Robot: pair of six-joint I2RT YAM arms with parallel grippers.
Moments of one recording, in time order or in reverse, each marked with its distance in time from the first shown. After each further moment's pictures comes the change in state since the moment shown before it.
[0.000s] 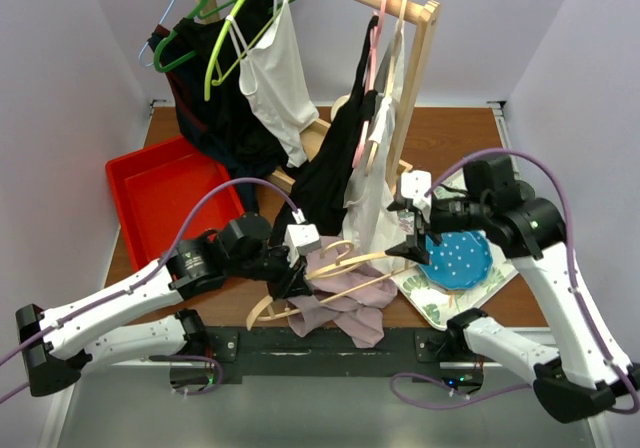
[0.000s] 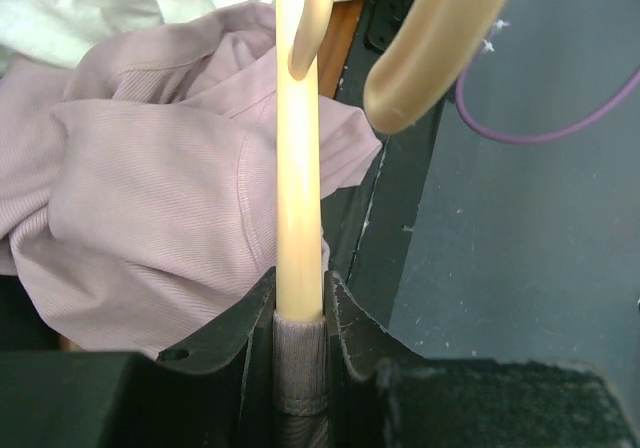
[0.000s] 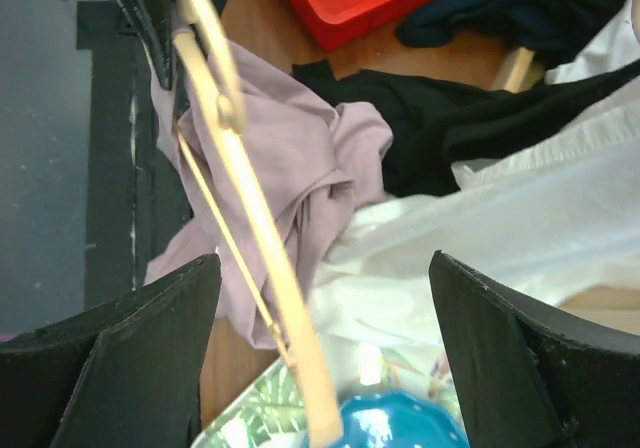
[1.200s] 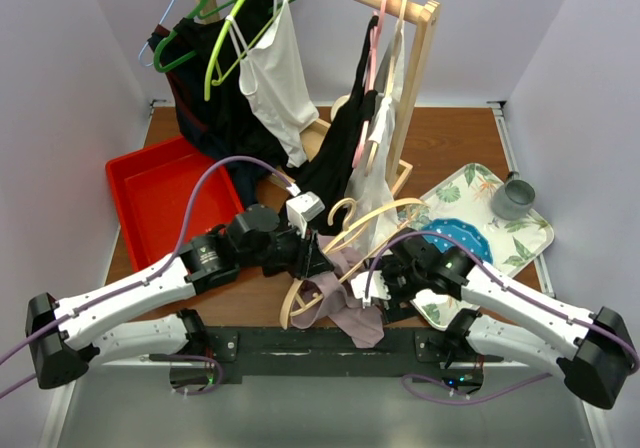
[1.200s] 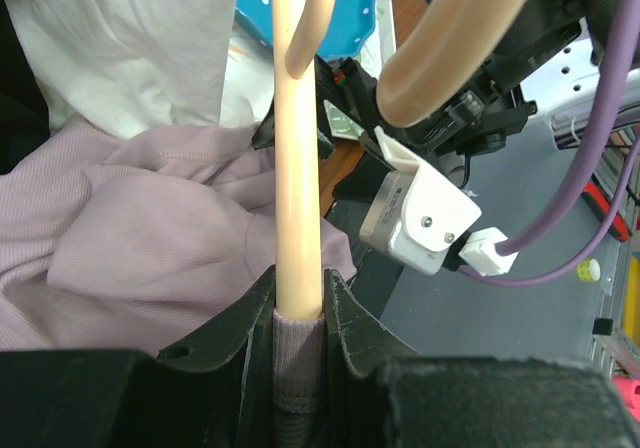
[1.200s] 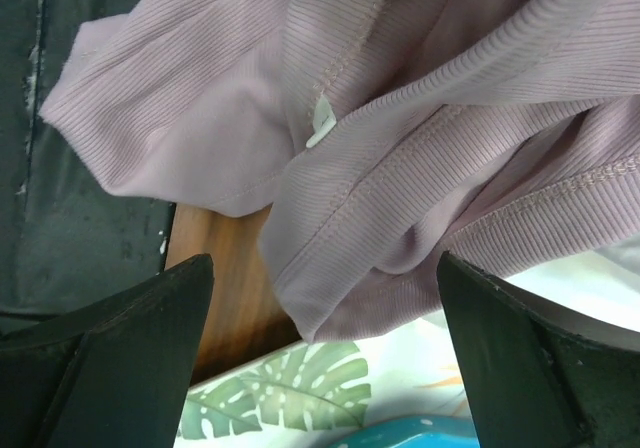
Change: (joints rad) left arm 0.004 0.083 -0.002 0.254 -0.169 -0.371; right arm 0.413 -0.057 -0.744 0.333 0.446 -0.241
